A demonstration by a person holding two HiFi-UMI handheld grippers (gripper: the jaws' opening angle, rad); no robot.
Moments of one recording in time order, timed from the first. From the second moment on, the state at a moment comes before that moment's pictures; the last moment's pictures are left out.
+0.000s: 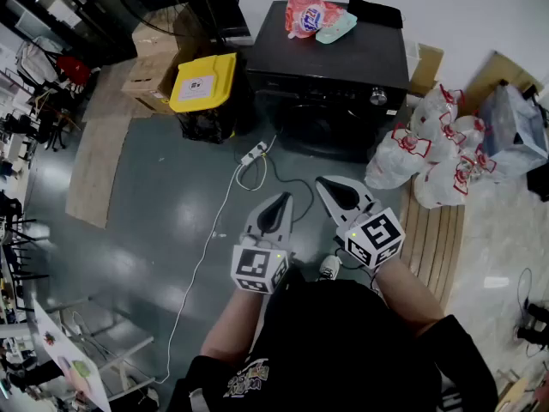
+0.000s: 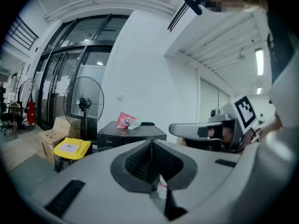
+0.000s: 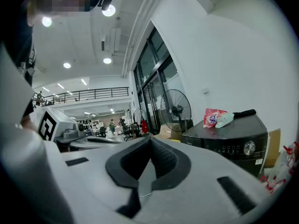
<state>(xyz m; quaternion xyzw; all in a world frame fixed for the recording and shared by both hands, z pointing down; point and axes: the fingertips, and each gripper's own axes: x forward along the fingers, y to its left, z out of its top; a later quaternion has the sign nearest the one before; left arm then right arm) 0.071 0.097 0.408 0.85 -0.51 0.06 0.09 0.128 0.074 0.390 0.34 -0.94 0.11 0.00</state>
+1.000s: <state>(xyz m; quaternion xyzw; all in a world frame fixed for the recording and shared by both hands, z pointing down) 0.044 0.079 0.412 0.86 -0.50 0.04 0.09 0.108 0.043 0.394 0.36 -0.92 0.17 -0.05</state>
